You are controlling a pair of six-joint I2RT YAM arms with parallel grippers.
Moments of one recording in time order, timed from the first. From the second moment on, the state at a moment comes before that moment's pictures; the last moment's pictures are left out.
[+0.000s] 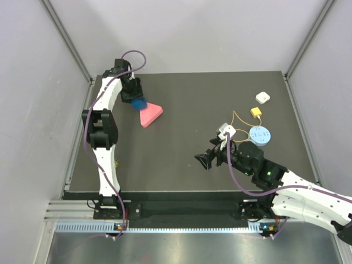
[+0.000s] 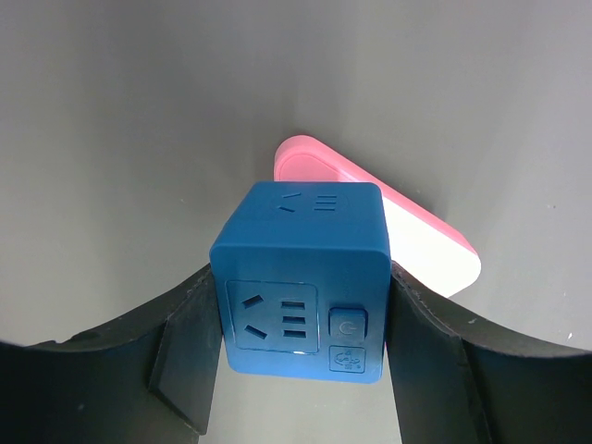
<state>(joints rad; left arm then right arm) -0.03 2.28 2.14 -0.93 0.15 -0.25 0.96 0.74 0.55 -0.01 0.08 0.14</state>
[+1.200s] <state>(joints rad) -0.10 2.27 2.11 -0.94 0.23 -0.35 0.65 2.04 1.31 0.32 0.05 0.73</state>
